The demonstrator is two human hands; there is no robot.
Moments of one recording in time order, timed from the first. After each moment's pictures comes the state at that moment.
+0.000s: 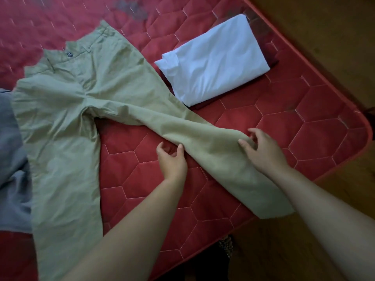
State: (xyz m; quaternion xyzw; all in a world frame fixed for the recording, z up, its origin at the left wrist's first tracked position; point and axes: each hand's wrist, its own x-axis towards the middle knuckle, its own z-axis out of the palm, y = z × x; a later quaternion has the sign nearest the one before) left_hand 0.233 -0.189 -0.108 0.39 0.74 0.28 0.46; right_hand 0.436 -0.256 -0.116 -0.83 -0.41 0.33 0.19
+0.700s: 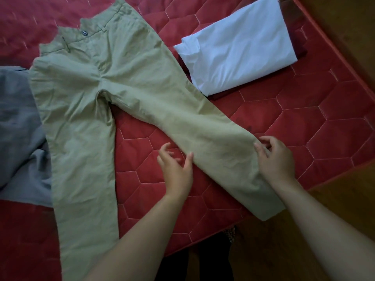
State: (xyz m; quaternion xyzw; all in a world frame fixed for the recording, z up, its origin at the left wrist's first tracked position) left_hand 0.192 -0.223 -0.096 0.49 0.73 0.23 0.41; right_hand 0.405 -0.276 -0.122 -0.85 -0.37 0.28 0.25
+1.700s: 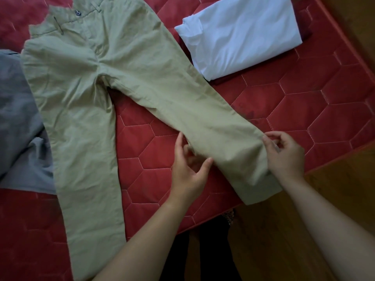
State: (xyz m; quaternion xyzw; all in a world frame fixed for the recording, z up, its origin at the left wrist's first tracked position) left_hand 0.181 -0.260 -0.073 0.51 0.56 0.30 0.58; right_hand 0.397 -0.304 -0.104 -0.85 -0.32 0.28 0.33
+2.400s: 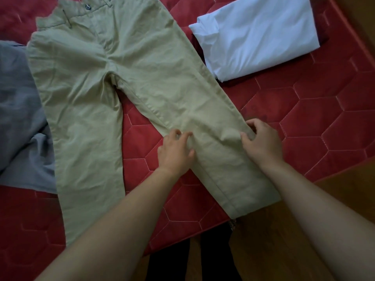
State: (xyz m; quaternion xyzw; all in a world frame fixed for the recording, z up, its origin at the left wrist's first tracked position) left_hand 0.143 -0.186 -0.111 0.74 0.61 -0.10 0.28; right_hand 0.354 -0.236 -0.114 -0.83 -0.45 0.28 0.19
